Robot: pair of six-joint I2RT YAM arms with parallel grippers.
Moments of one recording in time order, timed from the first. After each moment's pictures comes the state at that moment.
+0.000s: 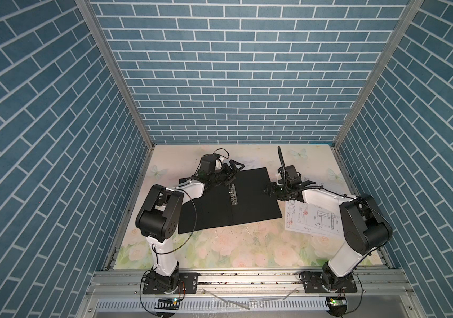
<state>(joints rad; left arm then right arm) -0.36 1.84 1.06 0.32 0.60 -1.07 0.47 1.69 0.98 -0.24 -0.22 0.60</state>
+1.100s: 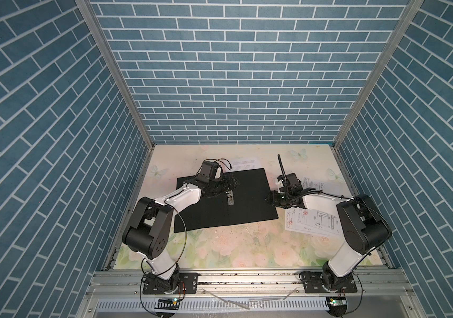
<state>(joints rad) -0.41 1.66 1.02 -0.15 0.36 -0.69 0.49 1.70 0.87 -0.17 -0.29 0.53</state>
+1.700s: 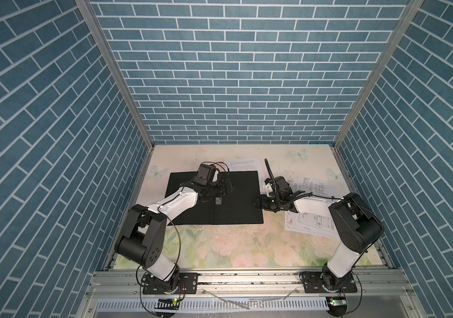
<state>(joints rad) -0.41 1.57 0.97 -0.25 0.27 -0.60 0.62 1.74 0.88 -0.09 -0.33 0.60</state>
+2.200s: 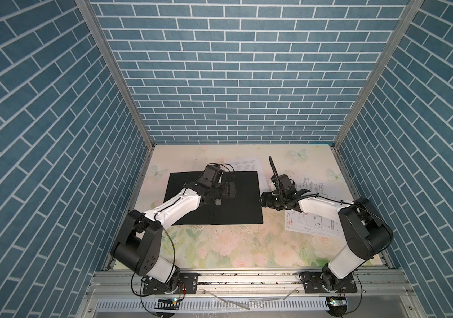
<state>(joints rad) -0.54 1.54 1.03 -0.37 0.07 -0.51 0.57 1.62 0.89 -0.21 -0.16 0.60</state>
